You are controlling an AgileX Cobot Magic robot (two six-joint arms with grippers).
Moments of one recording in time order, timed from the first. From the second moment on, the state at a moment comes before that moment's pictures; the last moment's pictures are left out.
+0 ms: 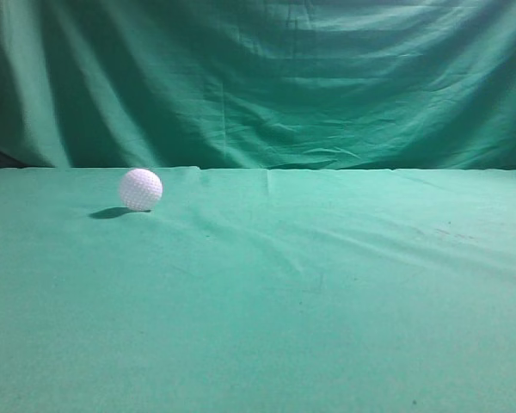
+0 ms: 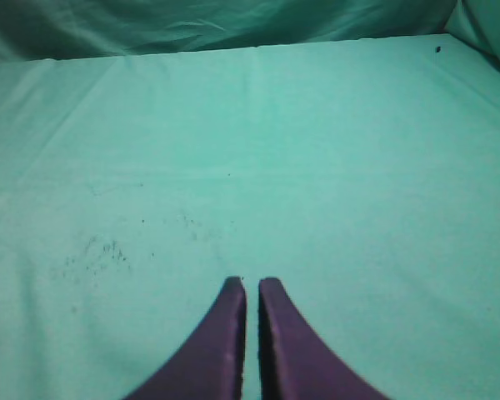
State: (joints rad) left arm -0.16 0.45 -0.41 -0.61 0.36 0.76; right arm 0.15 -0.01 0.03 -0.10 0.39 0.12
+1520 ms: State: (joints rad) left arm -0.05 -0.01 0.02 0.00 0.34 0.08; right arm 0.15 -0.01 0.03 -0.10 0.39 0.12
